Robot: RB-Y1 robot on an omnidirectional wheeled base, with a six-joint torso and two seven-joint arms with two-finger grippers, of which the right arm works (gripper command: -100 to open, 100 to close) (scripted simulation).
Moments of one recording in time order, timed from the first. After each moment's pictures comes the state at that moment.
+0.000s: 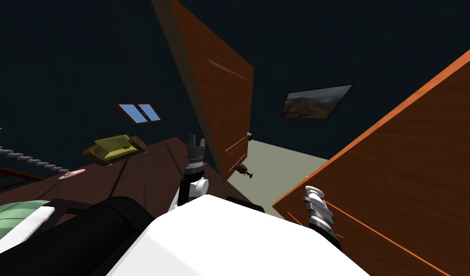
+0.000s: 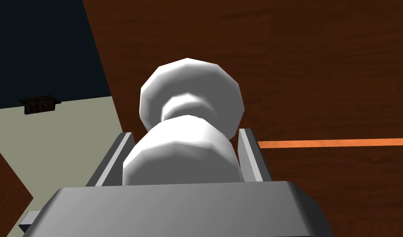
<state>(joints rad) 0.11 -0.58 0.64 -0.87 1.73 1.09 1.86</state>
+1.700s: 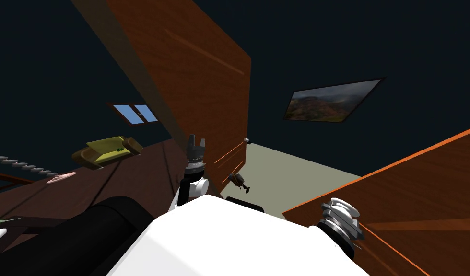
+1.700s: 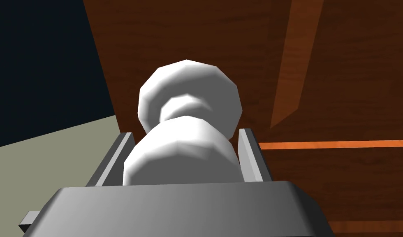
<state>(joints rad) 0.01 -0.51 0.47 -0.64 1.53 1.11 1.93</state>
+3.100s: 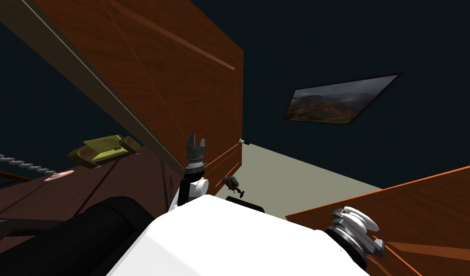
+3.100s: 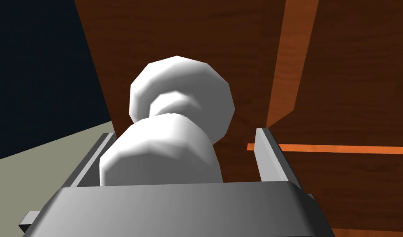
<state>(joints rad) 0.00 -0.50 0.43 -0.54 1.47 1.11 1.89</state>
